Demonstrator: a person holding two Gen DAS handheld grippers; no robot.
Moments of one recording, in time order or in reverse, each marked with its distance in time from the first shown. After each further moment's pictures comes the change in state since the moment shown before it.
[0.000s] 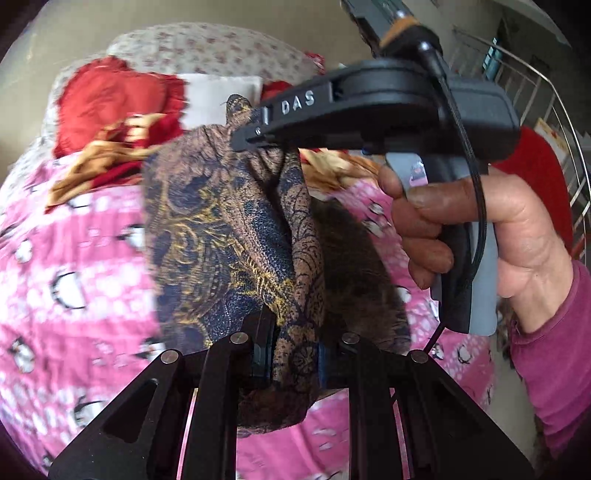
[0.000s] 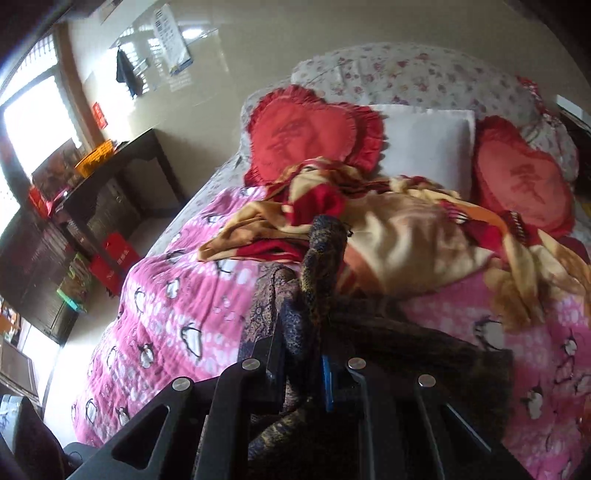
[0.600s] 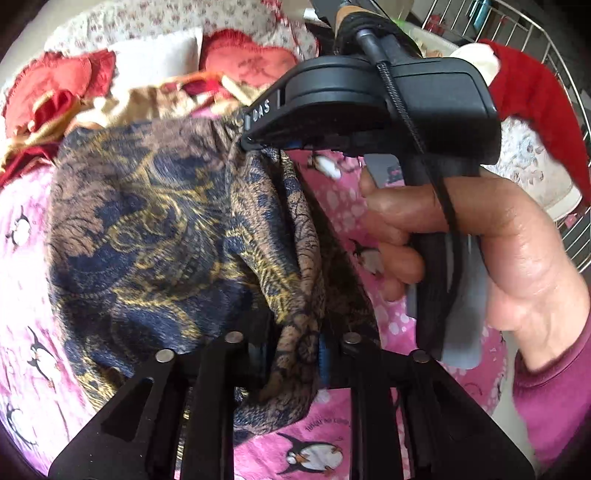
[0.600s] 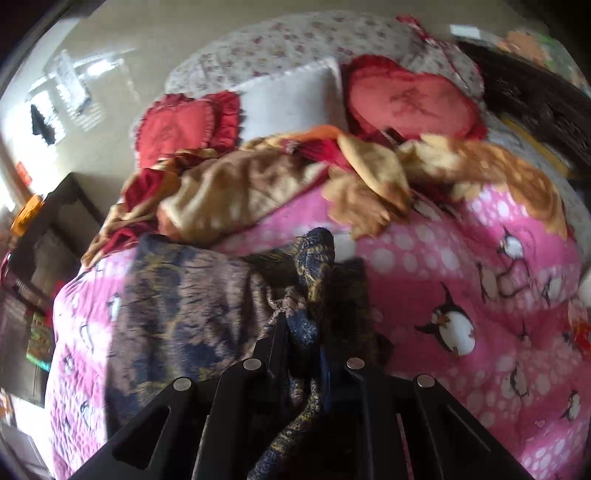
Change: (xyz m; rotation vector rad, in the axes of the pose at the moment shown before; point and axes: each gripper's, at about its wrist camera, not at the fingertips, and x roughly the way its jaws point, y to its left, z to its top) left arm 0.112 -0.086 -0.004 0.088 0.194 -0.010; right arm 0.003 -0.160 -0.082 0.284 0.015 -0.187
